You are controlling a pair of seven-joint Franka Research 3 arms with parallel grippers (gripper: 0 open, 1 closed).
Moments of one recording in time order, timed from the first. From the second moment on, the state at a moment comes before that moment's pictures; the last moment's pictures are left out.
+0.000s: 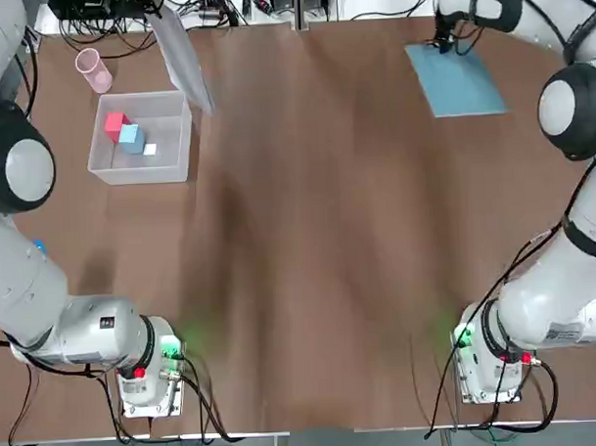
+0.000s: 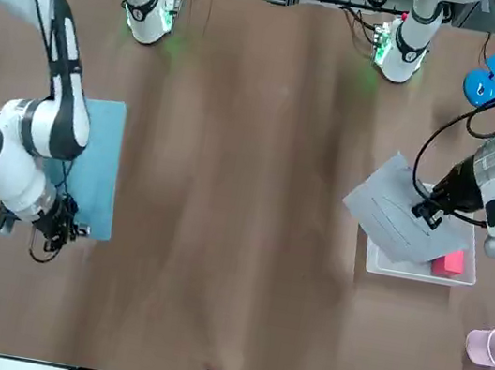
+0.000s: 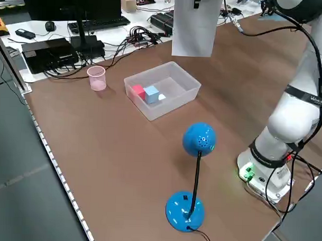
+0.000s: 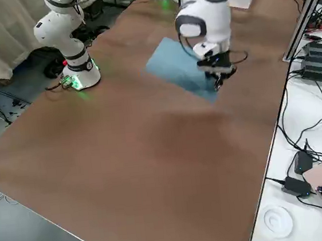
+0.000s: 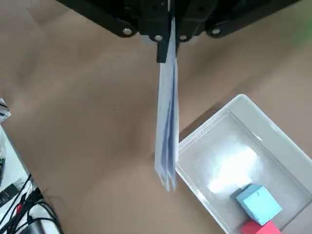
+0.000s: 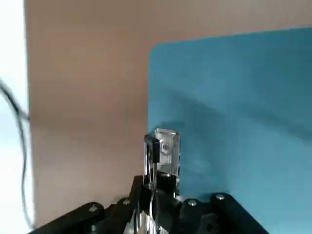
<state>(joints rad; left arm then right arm) 0.00 0.22 -0.20 -1.43 -0.10 1.69 -1.07 0.04 0.53 0.09 -1.58 -0.04 2.29 1.65</state>
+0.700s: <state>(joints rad) -0.05 0.24 -0.19 -1.44 -0.04 1.69 -1.21 0.35 0.66 0.08 -1.45 -0.05 2.36 1.74</state>
